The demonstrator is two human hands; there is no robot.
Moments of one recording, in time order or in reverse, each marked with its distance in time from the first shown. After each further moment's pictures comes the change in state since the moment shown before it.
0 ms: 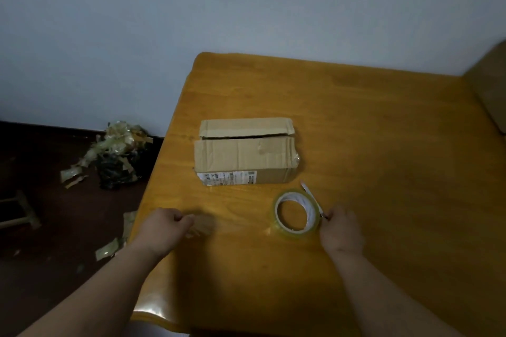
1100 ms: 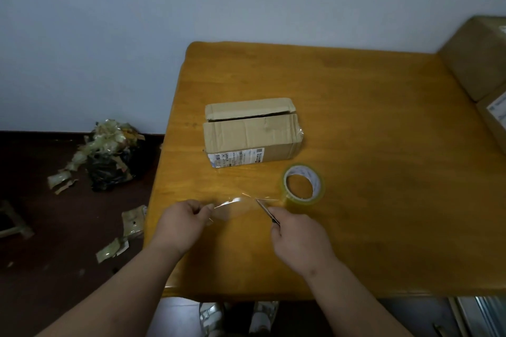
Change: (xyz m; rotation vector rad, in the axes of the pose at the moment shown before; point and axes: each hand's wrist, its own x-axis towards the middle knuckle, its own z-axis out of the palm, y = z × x) left_hand -0.027 -0.015 0.004 -0.040 0.004 0.131; right_hand -0.143 -0.063 0.004 -0.091 -0.166 -0.549
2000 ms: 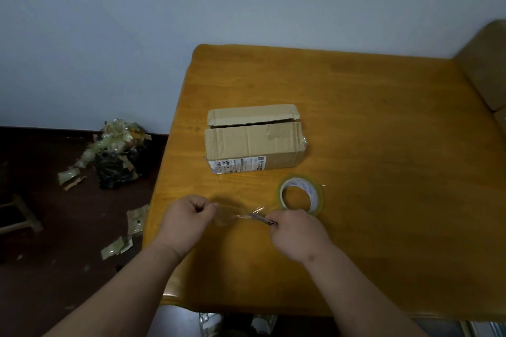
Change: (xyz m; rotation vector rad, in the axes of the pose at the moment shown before) left_hand 0.004 0.016 0.002 -0.203 0.062 0.187; right_hand 0.041 0.011 -0.012 -0.041 -0.221 0.011
